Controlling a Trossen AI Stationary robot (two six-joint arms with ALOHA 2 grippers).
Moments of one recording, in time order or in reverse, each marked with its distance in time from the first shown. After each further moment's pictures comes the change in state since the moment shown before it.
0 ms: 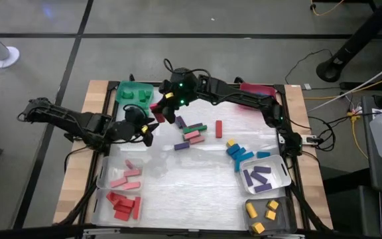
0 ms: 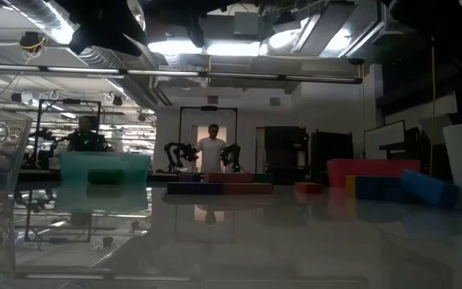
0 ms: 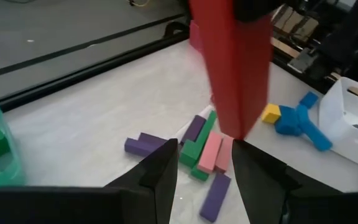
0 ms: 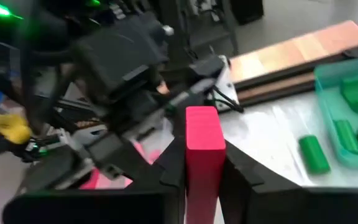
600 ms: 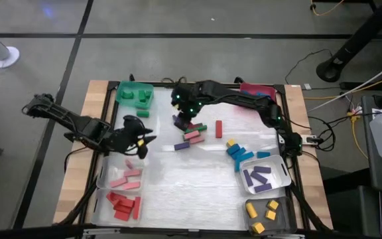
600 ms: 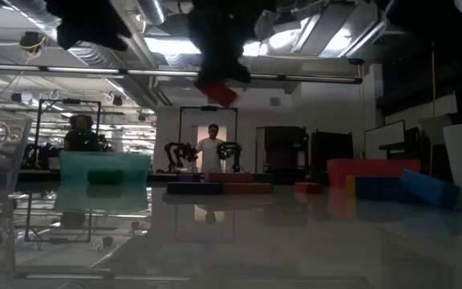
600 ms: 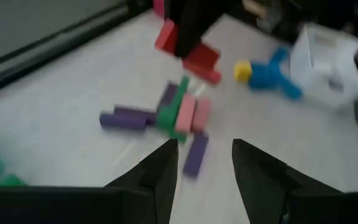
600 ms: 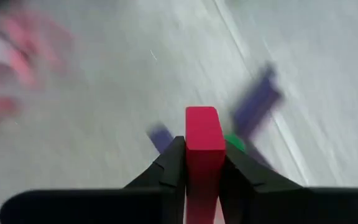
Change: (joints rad) left arm -0.161 0.000 0.000 -0.084 0.018 -0.021; right arm -0.001 0.034 -0.019 -0.586 0.208 0.002
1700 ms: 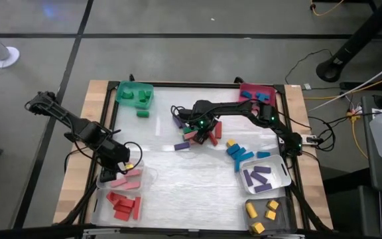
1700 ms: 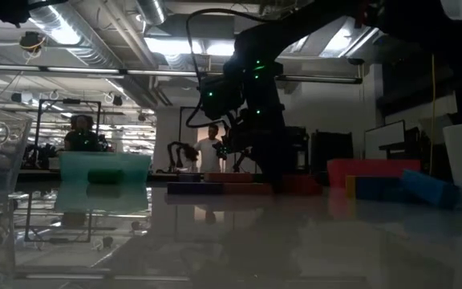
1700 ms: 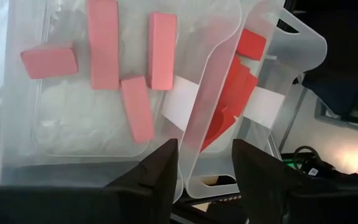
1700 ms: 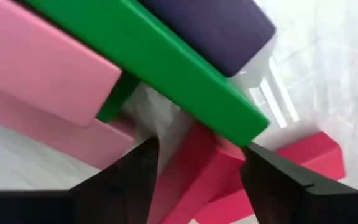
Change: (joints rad) left arm -0.106 0.000 0.000 -0.465 1.110 -0.111; right arm 0.000 0.093 -0.461 -0.103 0.188 0.114
